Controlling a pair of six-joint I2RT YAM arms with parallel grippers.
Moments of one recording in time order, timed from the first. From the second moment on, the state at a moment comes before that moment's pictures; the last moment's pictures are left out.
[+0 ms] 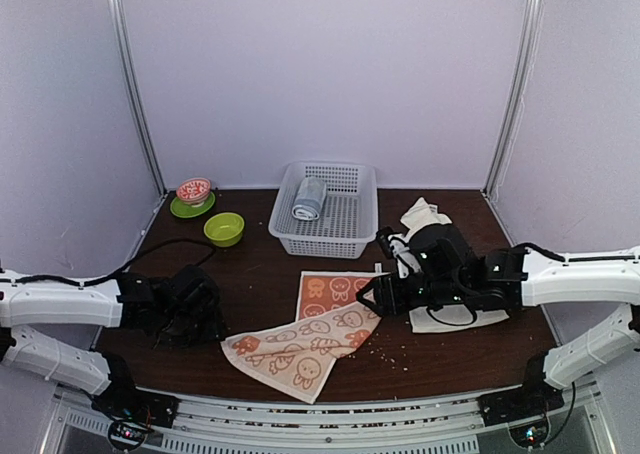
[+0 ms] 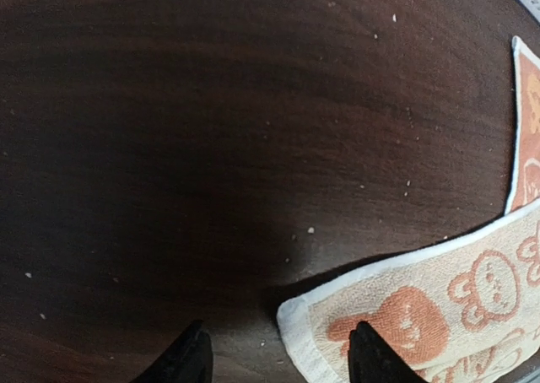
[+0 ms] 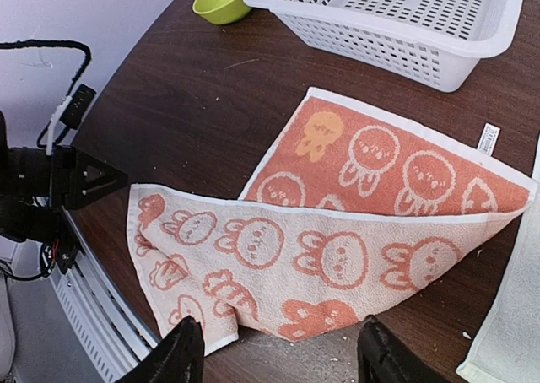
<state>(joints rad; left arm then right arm) -0.90 1.12 0.55 -0.57 -0.24 -1.07 1.03 1.27 0.83 -0.23 0.07 0.59</state>
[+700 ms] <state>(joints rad) -0.89 1.33 0.58 -0.47 -0.16 -1.10 1.01 1.15 0.81 -0.21 0.12 0.59</state>
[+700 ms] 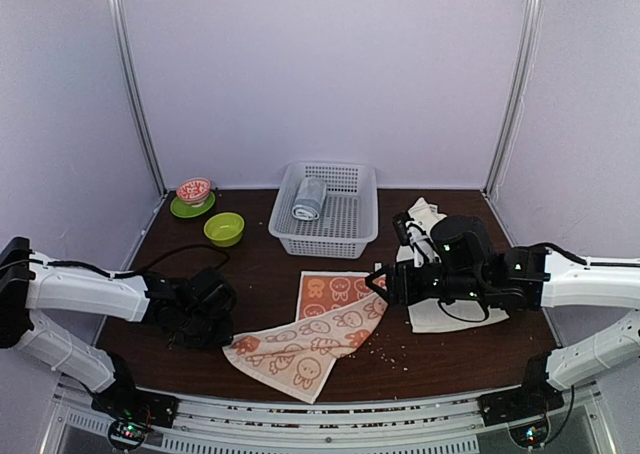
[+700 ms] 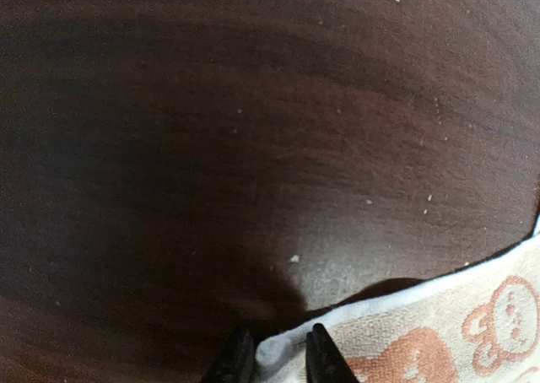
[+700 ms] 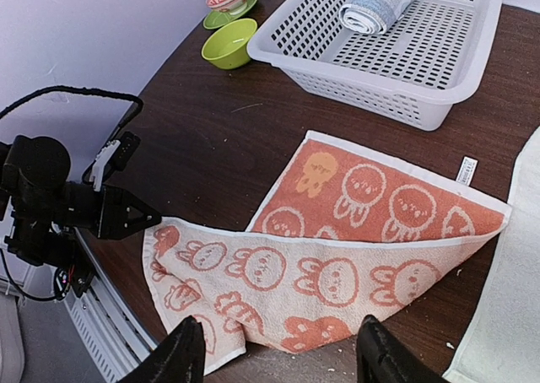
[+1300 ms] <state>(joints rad) -1.00 1.03 1.01 -0.63 -0.31 -0.70 0.94 1.10 0.81 -0.21 0.18 0.58</state>
